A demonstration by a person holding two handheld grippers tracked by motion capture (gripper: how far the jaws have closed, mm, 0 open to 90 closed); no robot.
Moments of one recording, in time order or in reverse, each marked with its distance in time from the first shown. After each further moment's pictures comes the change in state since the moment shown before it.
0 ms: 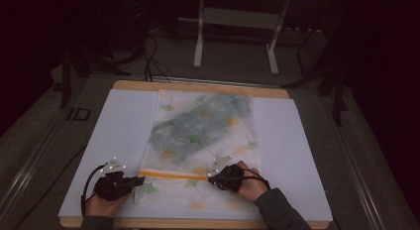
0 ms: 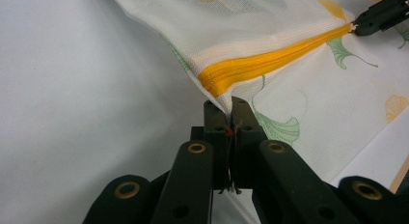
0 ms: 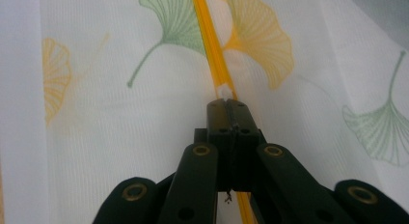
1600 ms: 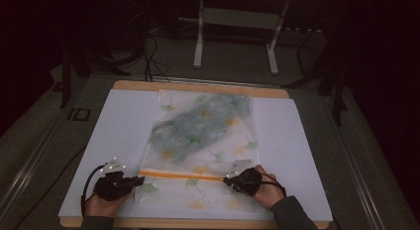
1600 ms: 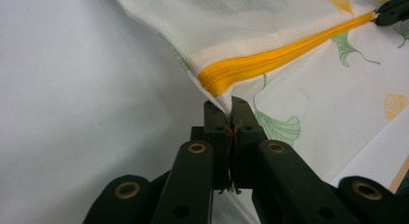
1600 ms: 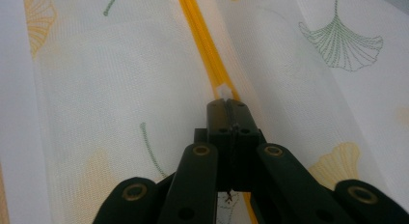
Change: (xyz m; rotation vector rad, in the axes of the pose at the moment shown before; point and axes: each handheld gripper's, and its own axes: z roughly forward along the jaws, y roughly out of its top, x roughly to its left) left arm 0.000 0.000 0.000 0.004 0.004 -0.004; right arm -0.004 -0.042 -0.025 -0.028 -0.061 0.081
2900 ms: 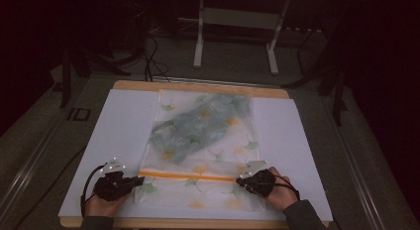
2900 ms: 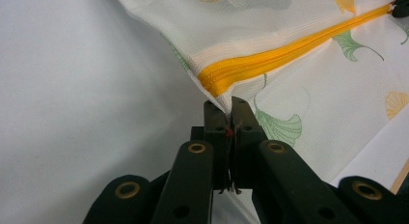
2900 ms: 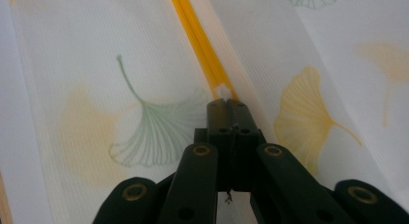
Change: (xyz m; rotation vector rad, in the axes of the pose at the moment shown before) left arm 0.001 -0.001 0.000 0.004 0.002 -0.001; right arm -0.010 -0.029 -0.021 0.027 -0.039 0.045
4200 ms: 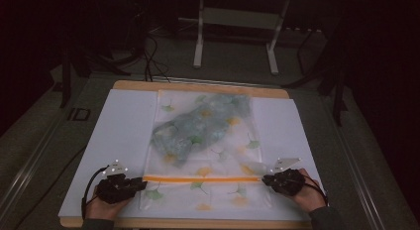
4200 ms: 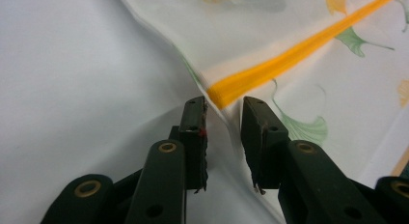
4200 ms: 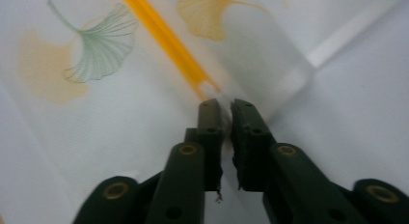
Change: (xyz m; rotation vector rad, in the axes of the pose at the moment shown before) left arm -0.006 -0.004 0.002 0.020 0.002 -0.001; right arm -0.038 -0.060 -0.039 0.012 -0.062 0.188
